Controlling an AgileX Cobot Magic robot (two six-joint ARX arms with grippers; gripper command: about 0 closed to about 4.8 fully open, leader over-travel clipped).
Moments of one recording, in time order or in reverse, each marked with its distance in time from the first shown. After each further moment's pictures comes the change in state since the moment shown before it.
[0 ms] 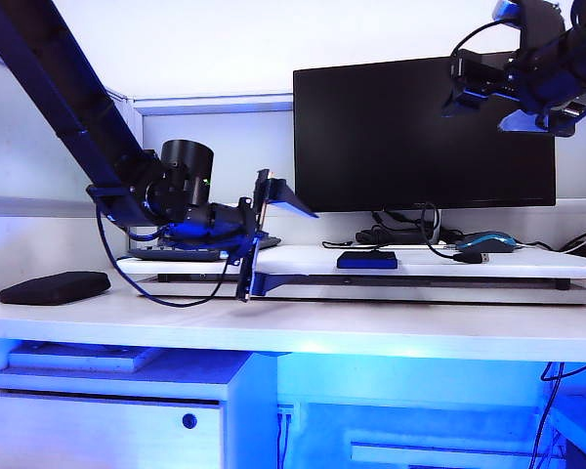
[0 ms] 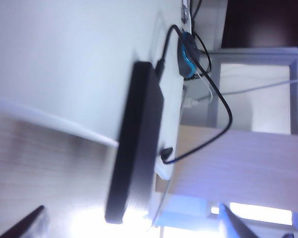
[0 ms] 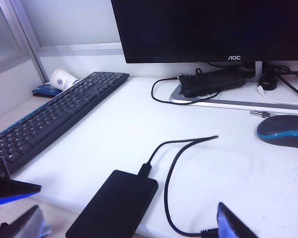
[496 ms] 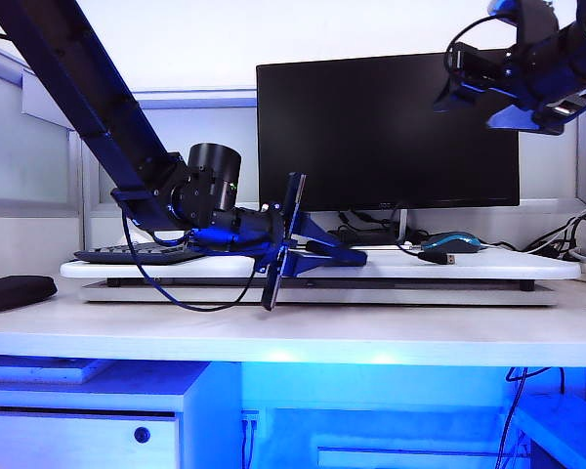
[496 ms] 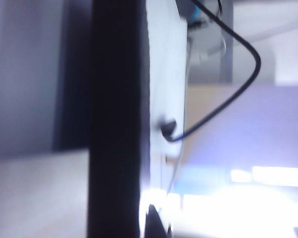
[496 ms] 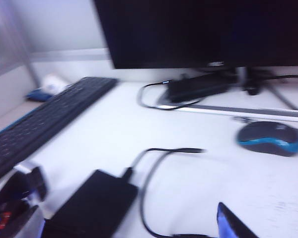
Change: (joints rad) left arm -0.066 0.011 0.000 -0.012 0.041 0.116; right arm -0.002 0.000 0.012 -0.011 -0.091 0.004
